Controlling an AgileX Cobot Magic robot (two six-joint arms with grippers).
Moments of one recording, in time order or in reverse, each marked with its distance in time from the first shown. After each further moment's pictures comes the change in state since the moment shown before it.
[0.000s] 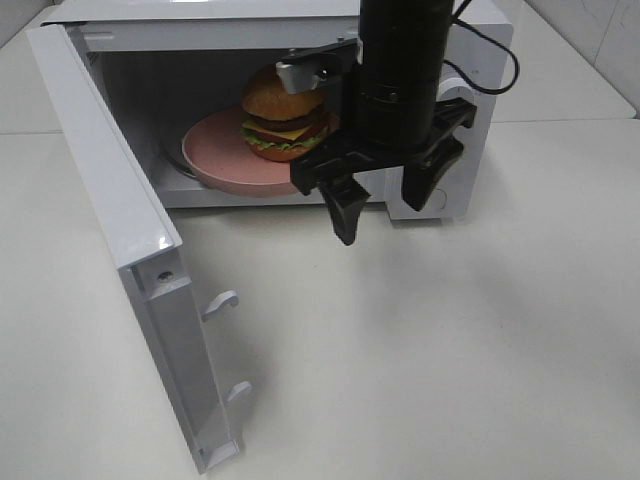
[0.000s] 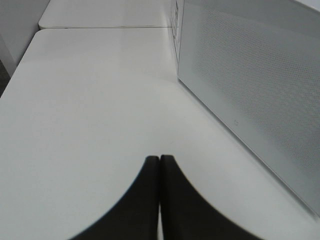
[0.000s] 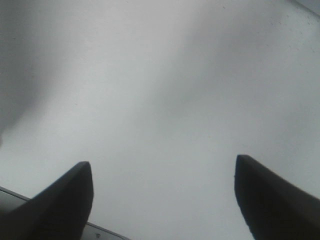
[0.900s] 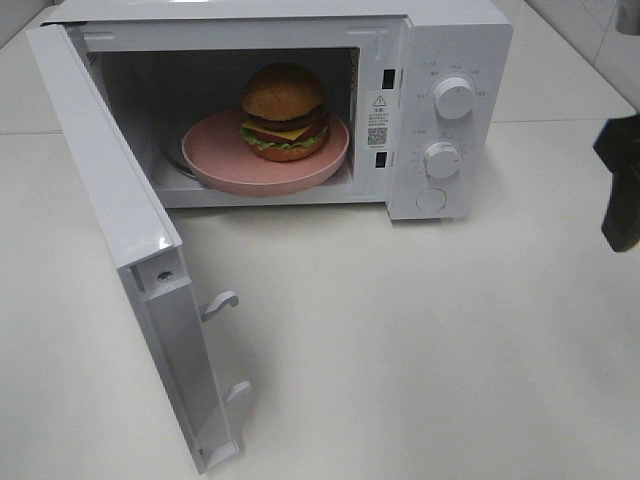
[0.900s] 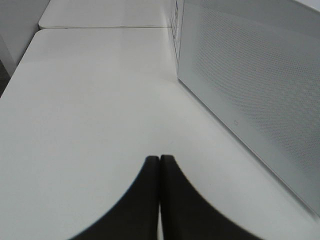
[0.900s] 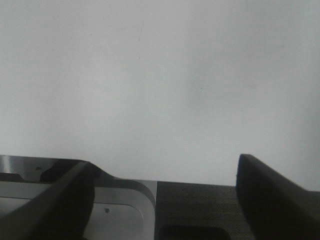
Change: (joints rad) left arm 0.000 0.000 0.000 0.000 0.000 0.000; right arm -0.364 -0.709 0.579 0.007 0.002 0.076
